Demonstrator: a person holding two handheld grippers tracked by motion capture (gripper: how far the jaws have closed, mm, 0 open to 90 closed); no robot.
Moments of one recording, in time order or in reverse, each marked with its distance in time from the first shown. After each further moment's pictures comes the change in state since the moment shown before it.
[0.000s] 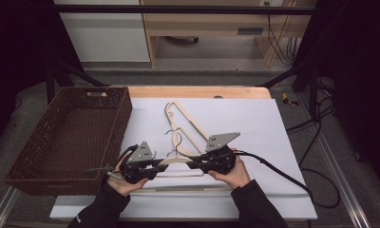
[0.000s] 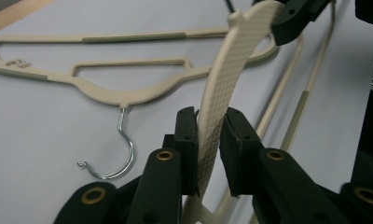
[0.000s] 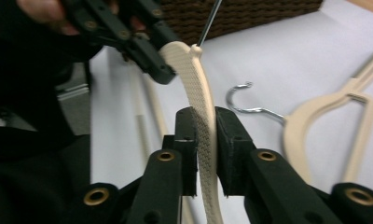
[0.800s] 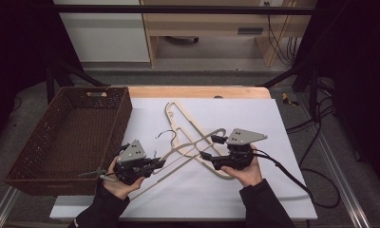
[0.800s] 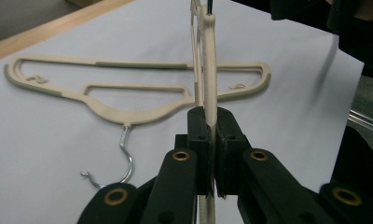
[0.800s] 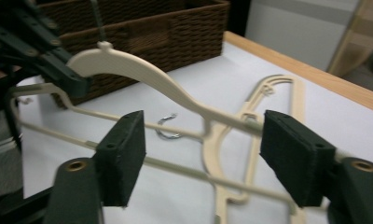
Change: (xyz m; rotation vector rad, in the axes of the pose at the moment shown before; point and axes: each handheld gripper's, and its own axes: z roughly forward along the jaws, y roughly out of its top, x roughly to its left) left arm -0.005 0.007 -0.029 -0.129 0.042 -0.078; right arm -0.008 -0.010 -0.047 -0.205 -0.287 0.074
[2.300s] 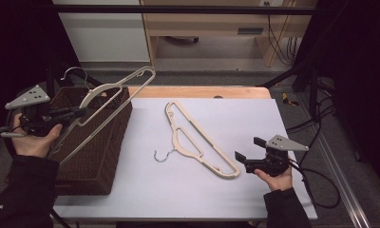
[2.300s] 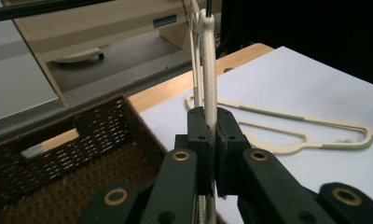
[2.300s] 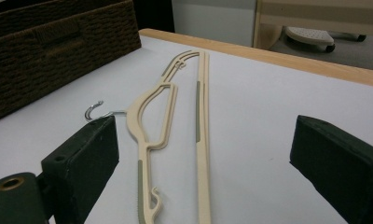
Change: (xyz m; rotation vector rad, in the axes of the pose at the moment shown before) left arm 0.143 0.034 -0.160 -0.117 0.272 -0.082; right arm -0.036 -0.044 -0.065 -0.016 -0.242 0.163
